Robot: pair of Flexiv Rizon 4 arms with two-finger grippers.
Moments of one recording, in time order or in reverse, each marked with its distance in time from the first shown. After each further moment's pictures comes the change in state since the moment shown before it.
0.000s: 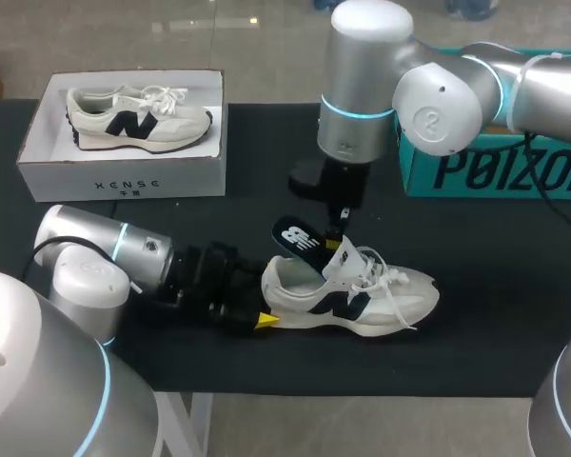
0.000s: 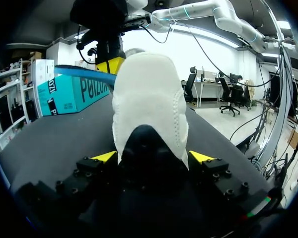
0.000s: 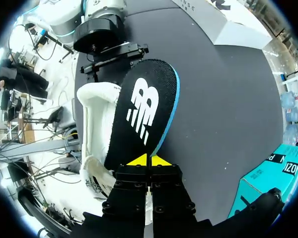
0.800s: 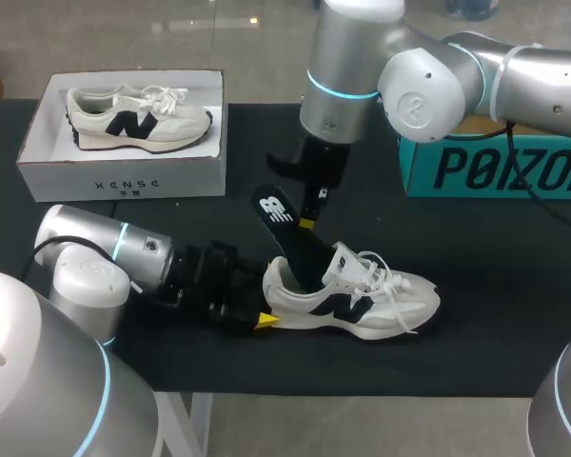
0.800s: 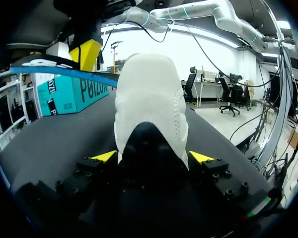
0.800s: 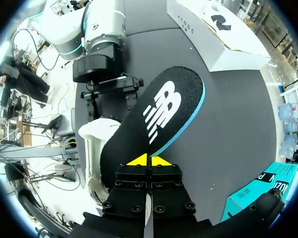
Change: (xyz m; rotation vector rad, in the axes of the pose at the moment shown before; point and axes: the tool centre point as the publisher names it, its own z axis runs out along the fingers) left arm 0.000 0.000 0.000 0.000 0.001 0.001; right arm -0.011 0.046 -0.019 -0.110 -0.017 -0.041
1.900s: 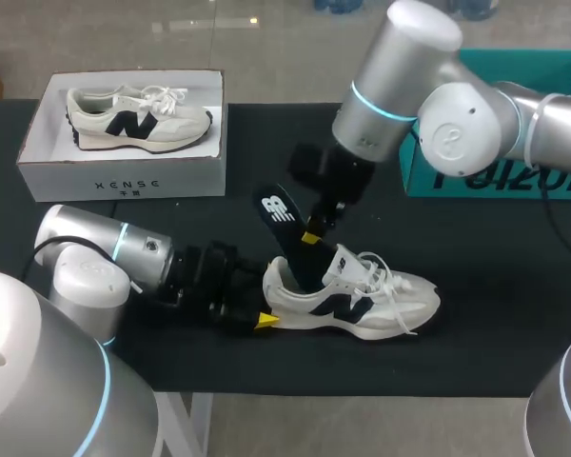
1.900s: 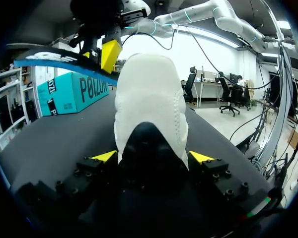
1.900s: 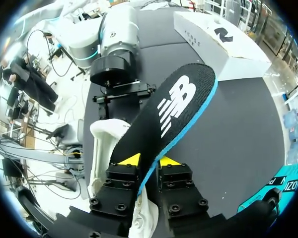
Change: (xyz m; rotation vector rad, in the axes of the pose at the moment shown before) left arm 0.000 0.000 0.000 0.000 0.000 0.000; right arm 0.015 -0.007 0.009 -0.177 0.057 -0.033
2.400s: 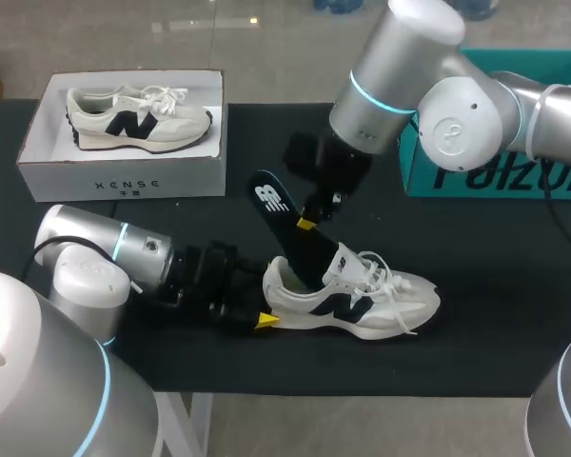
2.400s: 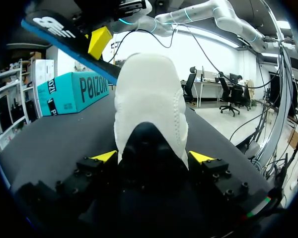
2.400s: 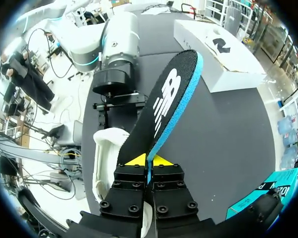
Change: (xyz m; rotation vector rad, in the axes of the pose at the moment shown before) left arm 0.000 0.000 0.000 0.000 0.000 0.000; right arm -0.004 0.017 -0.022 -0.028 -0.060 -0.035
